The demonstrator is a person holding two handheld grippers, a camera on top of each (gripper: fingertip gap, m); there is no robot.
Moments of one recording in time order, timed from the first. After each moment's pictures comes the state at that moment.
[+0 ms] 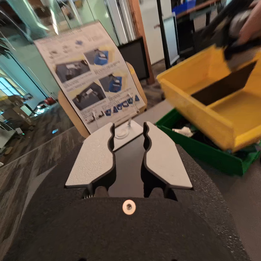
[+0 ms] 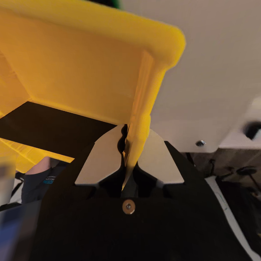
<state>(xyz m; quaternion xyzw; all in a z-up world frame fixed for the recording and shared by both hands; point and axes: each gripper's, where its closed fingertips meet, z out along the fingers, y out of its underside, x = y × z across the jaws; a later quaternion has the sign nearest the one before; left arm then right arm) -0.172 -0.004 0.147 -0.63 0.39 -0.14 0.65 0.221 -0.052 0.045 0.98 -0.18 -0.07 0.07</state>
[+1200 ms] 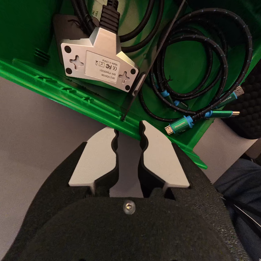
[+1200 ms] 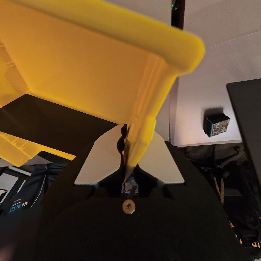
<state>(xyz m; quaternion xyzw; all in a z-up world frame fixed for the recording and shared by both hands) 0.011 0.002 -0.091 -0.80 0.58 -0.12 0.05 0.445 -0.207 -0.094 0.95 -0.26 -0.07 0.14</state>
